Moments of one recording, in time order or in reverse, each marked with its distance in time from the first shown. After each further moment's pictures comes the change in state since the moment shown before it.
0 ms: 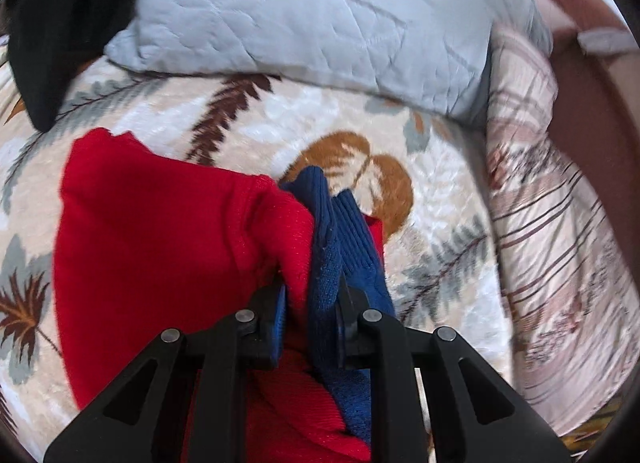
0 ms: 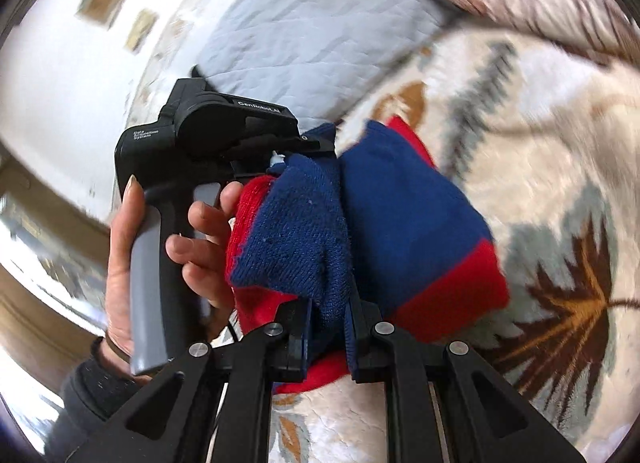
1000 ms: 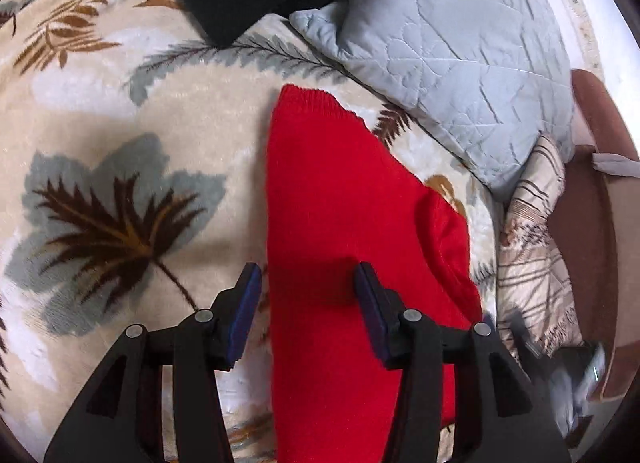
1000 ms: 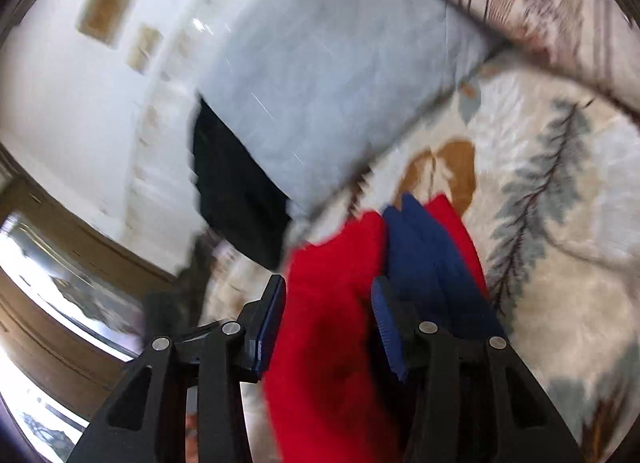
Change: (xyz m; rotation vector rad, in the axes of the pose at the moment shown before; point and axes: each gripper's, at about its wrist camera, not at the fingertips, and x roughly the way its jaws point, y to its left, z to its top) left arm -0.053 0.158 -0.052 -0.339 -0.069 -0.126; right arm 0.061 0.019 0.089 -0.057 0.008 0.017
